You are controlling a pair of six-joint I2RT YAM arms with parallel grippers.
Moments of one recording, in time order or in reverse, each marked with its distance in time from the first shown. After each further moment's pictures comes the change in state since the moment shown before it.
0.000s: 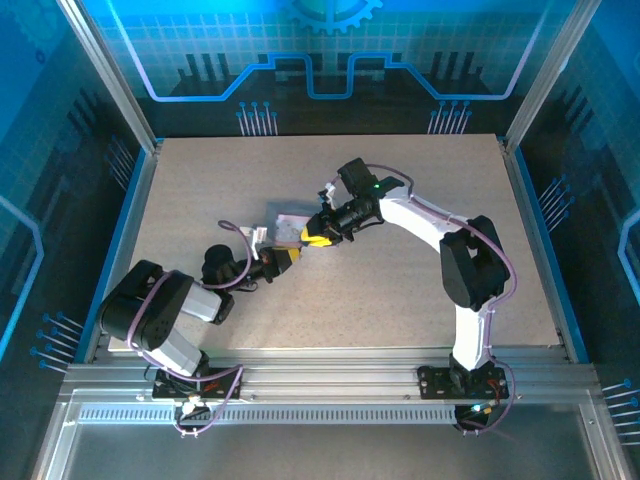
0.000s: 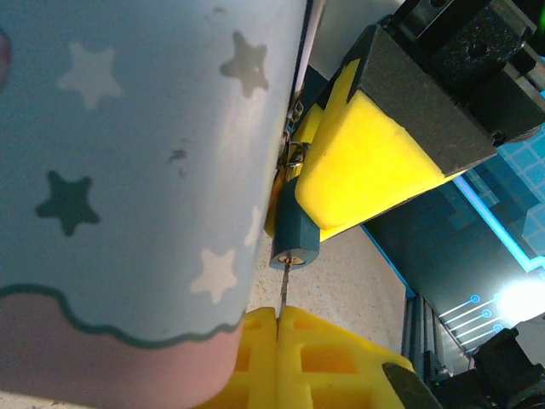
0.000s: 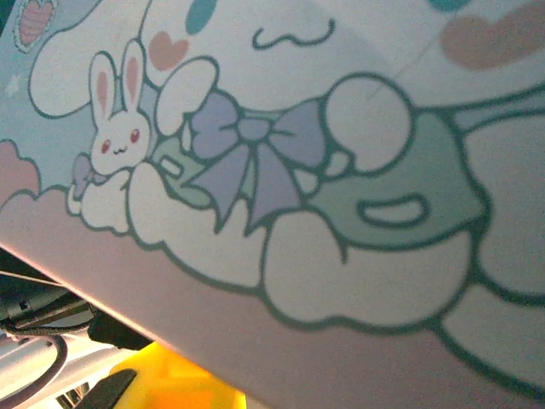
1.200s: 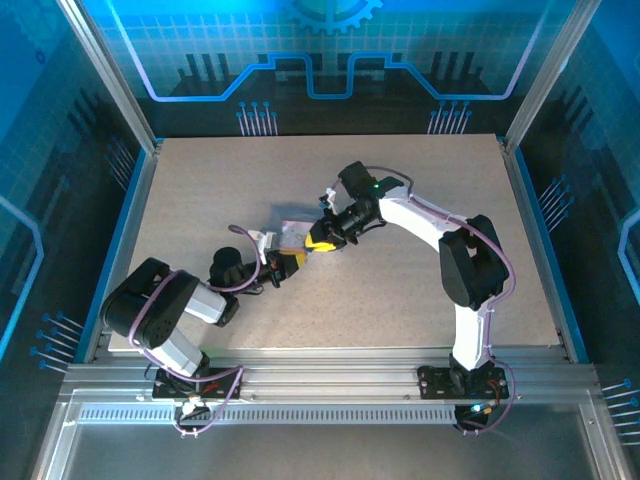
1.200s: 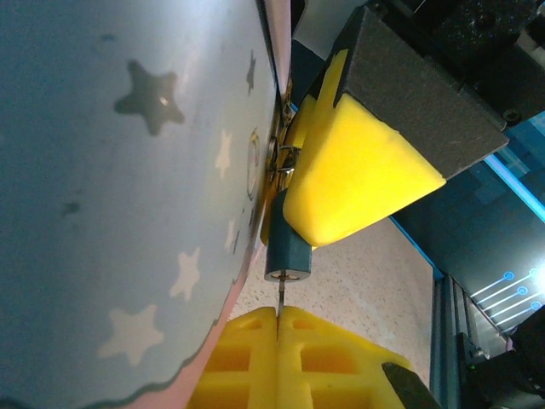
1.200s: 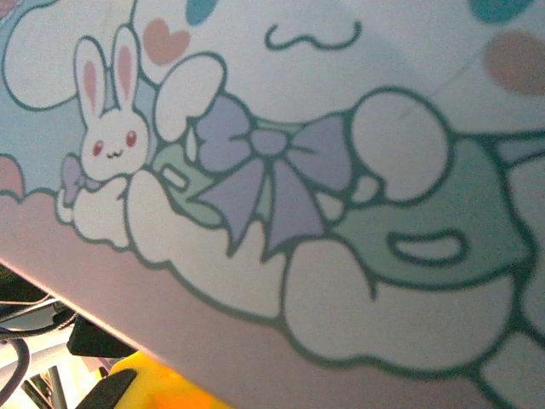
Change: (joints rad) left arm -0.068 0.009 0.003 -0.035 -0.066 0.109; right arm -0.005 0.007 0.004 -0.105 0.032 -0.127
